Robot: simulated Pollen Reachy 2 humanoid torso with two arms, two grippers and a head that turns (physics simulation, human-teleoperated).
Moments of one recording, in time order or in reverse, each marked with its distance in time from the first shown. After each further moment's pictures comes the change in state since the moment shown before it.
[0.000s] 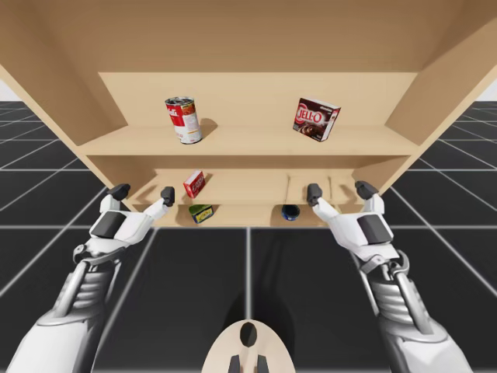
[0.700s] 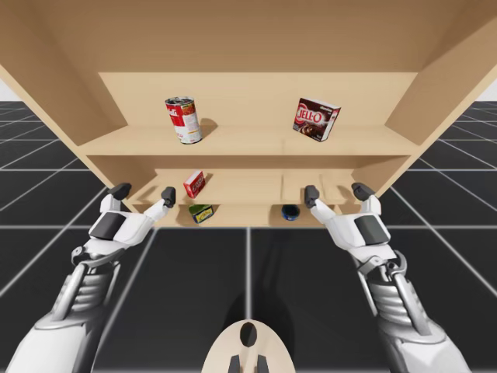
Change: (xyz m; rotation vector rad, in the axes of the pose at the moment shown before) left arm 0.003 -0.003 0.003 -0.031 -0.020 0.000; right arm -0.001 0.004 0.001 0.007 0.027 -0.005
